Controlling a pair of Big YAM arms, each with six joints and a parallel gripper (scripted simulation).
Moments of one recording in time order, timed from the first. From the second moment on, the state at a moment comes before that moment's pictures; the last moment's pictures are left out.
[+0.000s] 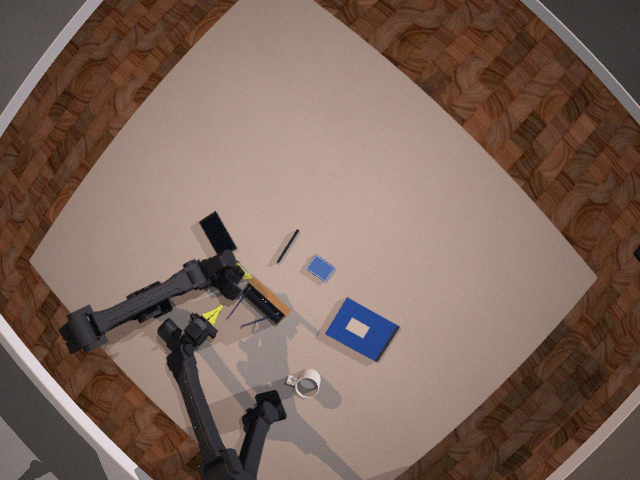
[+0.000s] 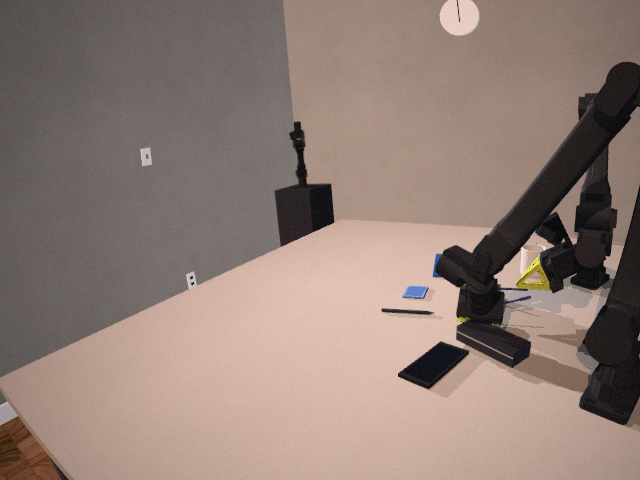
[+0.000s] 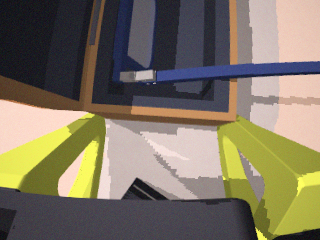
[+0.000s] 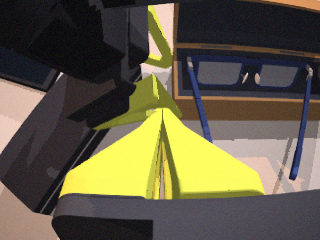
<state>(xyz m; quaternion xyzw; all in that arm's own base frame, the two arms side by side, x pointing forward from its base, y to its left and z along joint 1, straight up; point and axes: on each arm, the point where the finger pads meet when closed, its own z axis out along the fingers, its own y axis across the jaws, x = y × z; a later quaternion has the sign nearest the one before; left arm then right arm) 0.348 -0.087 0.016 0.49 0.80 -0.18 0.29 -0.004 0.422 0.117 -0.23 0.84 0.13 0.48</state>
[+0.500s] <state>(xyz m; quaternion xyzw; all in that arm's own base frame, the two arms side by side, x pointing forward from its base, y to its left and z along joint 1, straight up) 0.348 -0.087 0.016 0.49 0.80 -0.18 0.29 -0.004 0.423 0.095 -0.23 0.84 0.13 0.48</state>
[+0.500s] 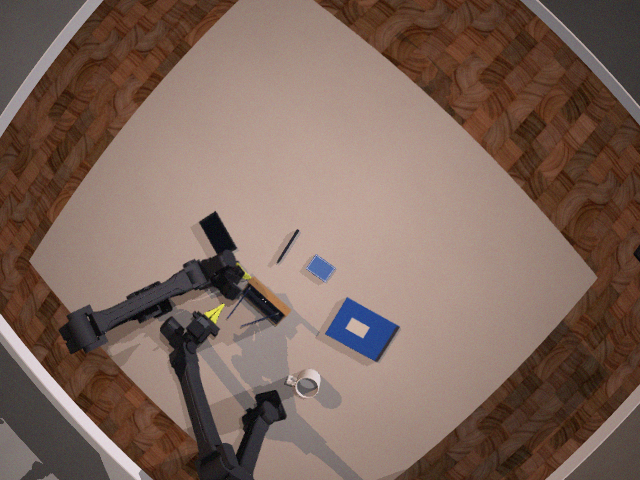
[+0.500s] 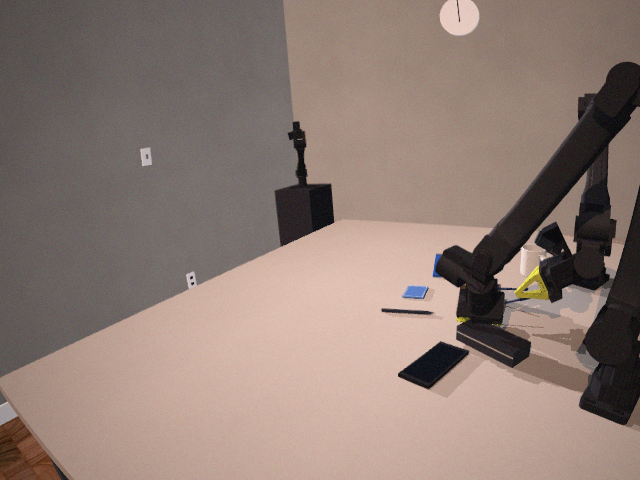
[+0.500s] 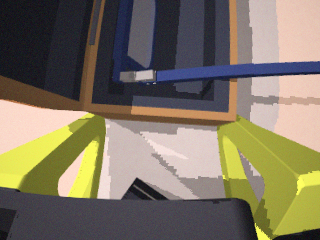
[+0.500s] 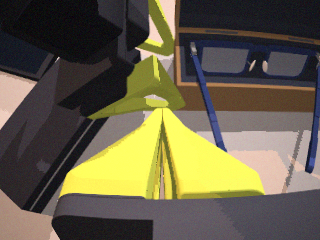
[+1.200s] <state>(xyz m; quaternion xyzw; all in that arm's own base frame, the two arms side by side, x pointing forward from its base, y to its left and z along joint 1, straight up) 0.348 -0.087 0.016 0.49 0.80 -0.18 0.29 -0.004 0.422 0.063 -0.23 0.84 0.13 0.48</state>
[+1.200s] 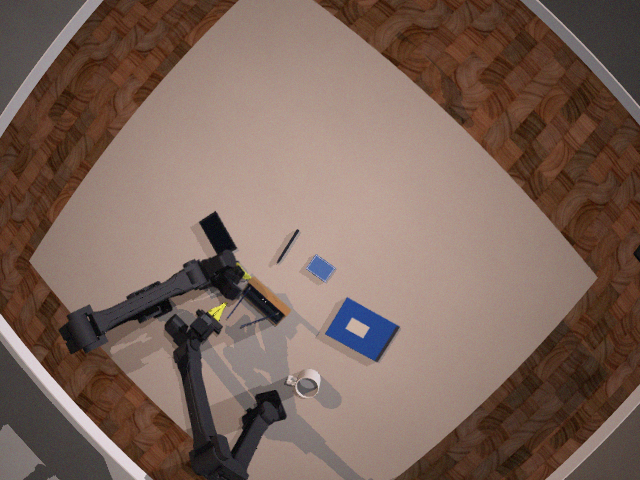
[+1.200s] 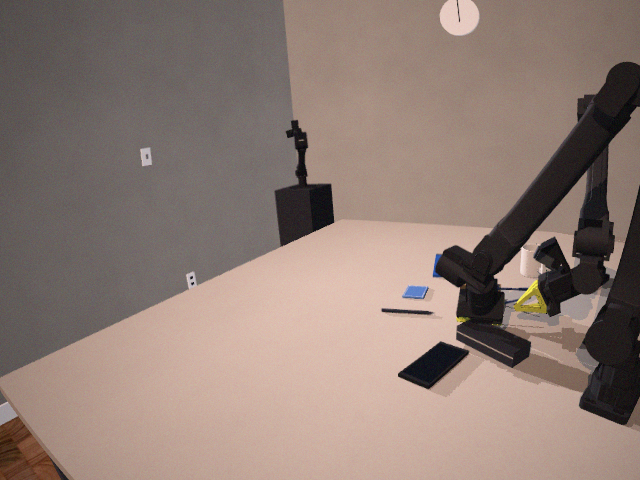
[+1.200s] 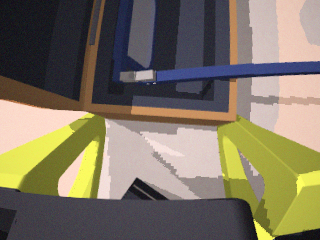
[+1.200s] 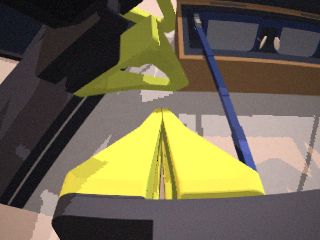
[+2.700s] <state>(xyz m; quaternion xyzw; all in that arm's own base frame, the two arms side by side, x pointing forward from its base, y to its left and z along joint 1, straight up) 0.348 -0.087 0.016 0.49 0.80 -0.18 0.29 0.013 0.400 0.061 -0.24 0.89 0.10 0.38</state>
